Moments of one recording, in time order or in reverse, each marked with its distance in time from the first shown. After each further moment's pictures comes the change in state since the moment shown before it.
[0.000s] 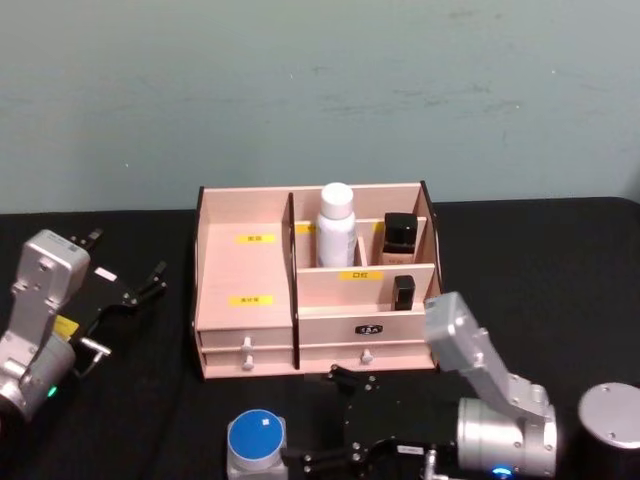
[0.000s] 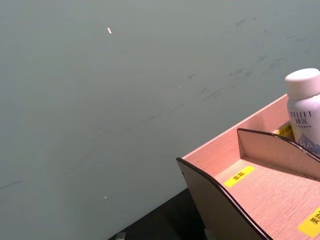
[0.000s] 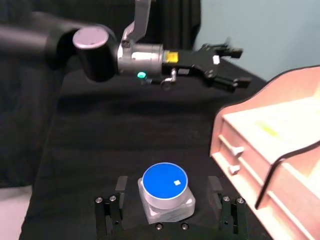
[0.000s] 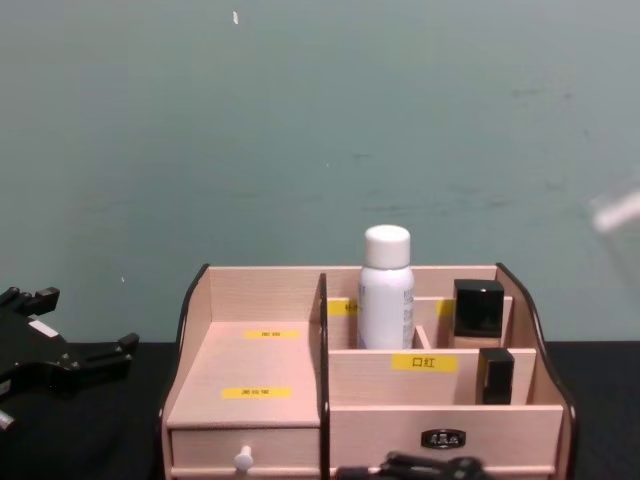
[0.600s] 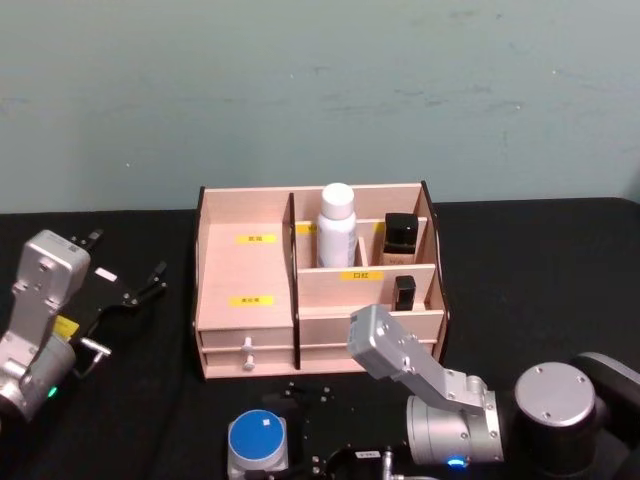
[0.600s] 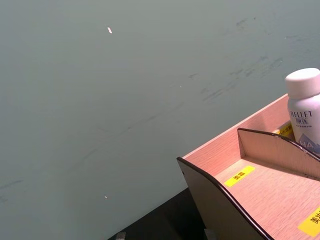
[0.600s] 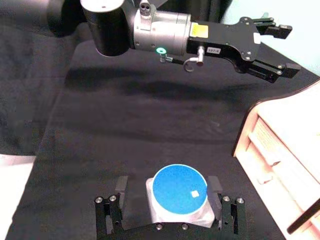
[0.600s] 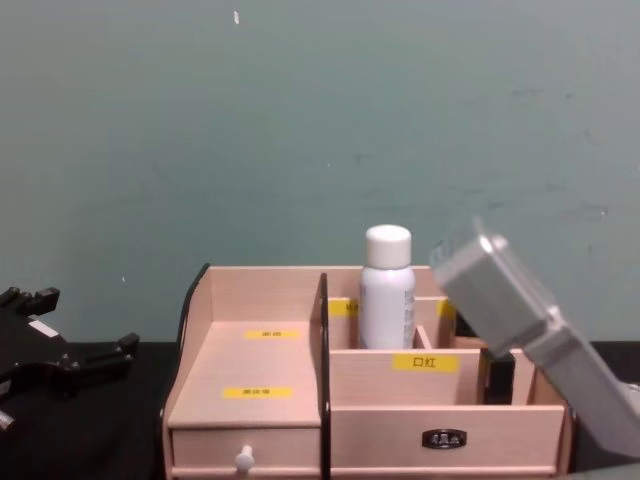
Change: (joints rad) left arm 0.000 0.000 0.000 0.000 0.000 0.000 0.000; right arm 0.134 -0.075 -0.129 0.106 -0.095 0.043 0.033
